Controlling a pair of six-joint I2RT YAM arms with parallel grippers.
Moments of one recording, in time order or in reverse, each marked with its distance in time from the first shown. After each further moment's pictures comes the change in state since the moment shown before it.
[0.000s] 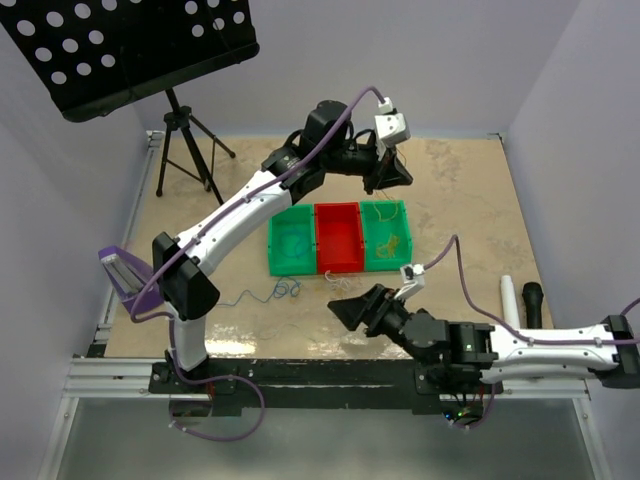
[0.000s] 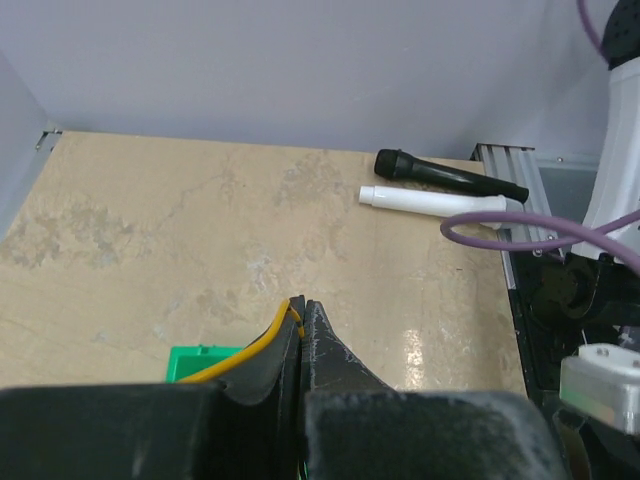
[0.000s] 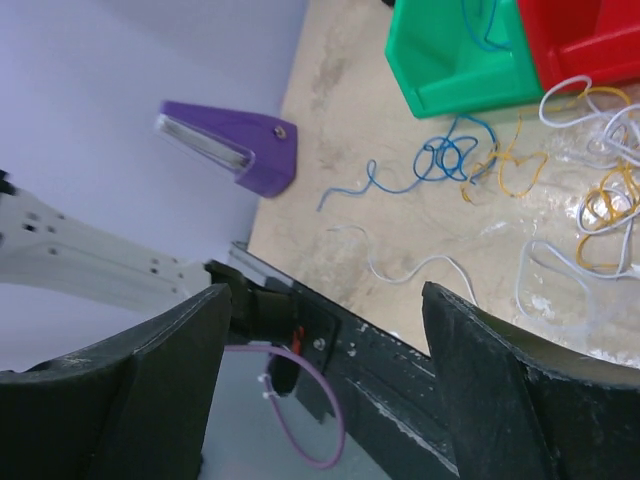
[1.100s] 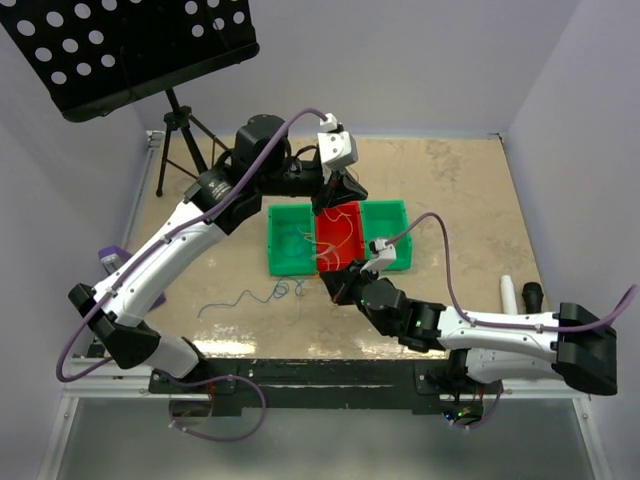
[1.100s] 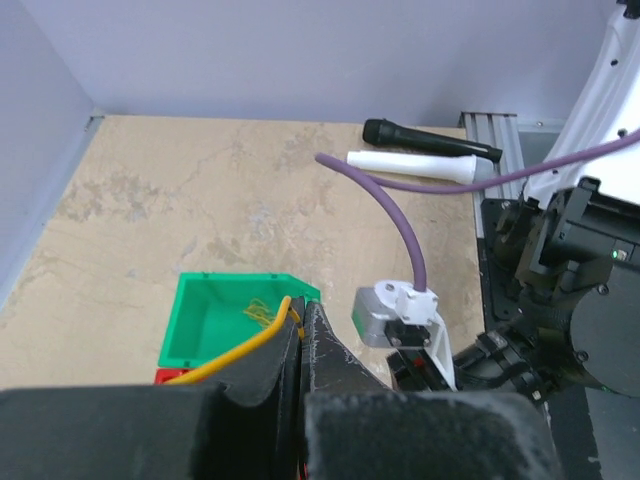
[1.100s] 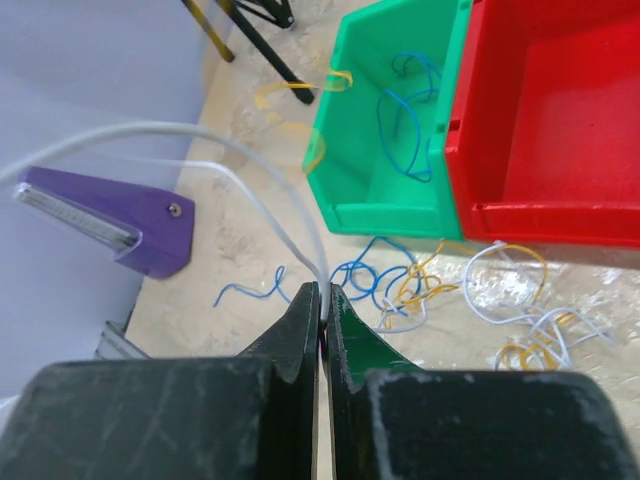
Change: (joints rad) left arm 0.021 -0.435 -0.305 -0.141 -0.044 0.088; right arm -0.264 0.391 0.110 0.266 -0.077 -0.287
